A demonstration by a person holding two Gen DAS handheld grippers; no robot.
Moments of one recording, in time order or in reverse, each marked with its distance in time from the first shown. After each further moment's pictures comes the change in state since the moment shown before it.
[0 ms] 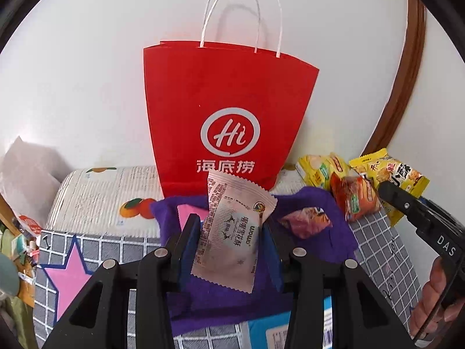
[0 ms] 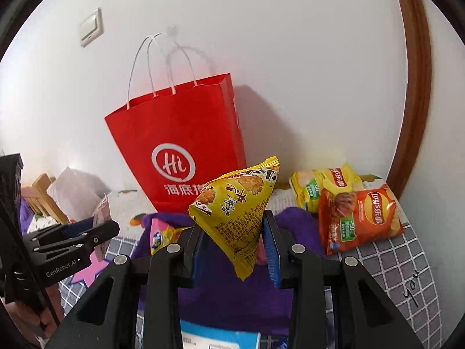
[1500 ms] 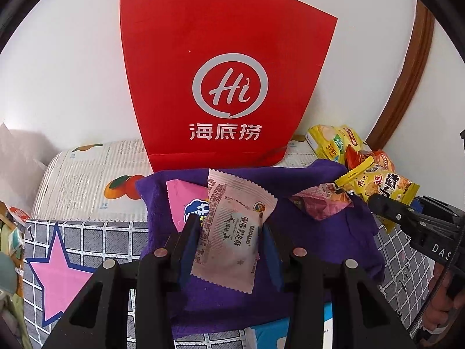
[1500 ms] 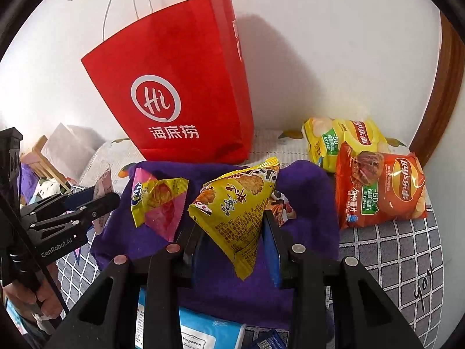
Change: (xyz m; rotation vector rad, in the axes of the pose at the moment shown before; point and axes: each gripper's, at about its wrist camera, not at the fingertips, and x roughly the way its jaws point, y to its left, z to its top) left arm 0.052 -0.001 -0.015 0.017 0.123 0.009; right arm 0.064 -0.020 -0.021 -0.061 0.260 0.055
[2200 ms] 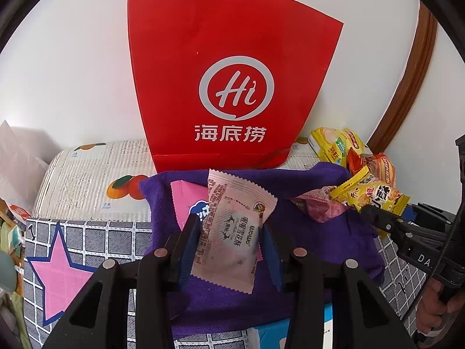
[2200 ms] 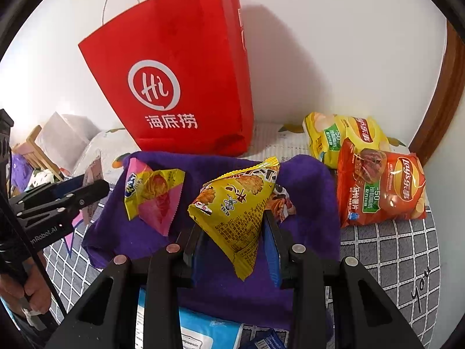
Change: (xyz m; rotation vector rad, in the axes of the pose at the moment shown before) left arm -0.001 0.006 0.001 -0.015 -0.002 0.001; right arm 0.013 0.003 -0.003 -0.031 0.040 -0.029
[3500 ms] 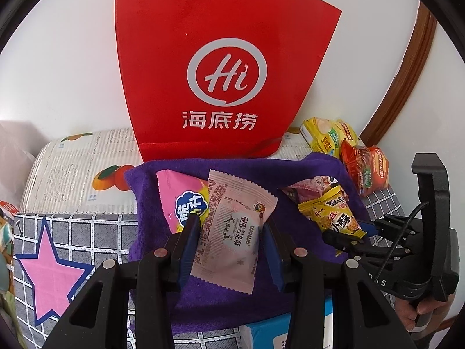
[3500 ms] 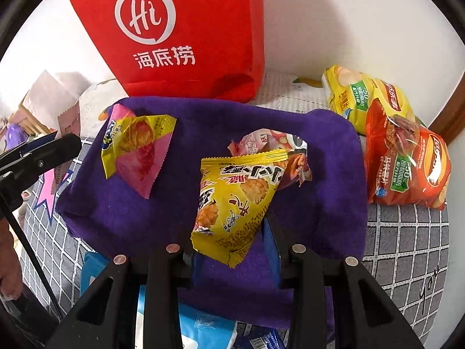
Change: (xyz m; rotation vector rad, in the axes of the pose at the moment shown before) left arm 0.011 -0.003 -0.002 -0.003 0.052 -0.053; right arm 0.056 0.007 -0.019 -0.071 0.202 -0.001
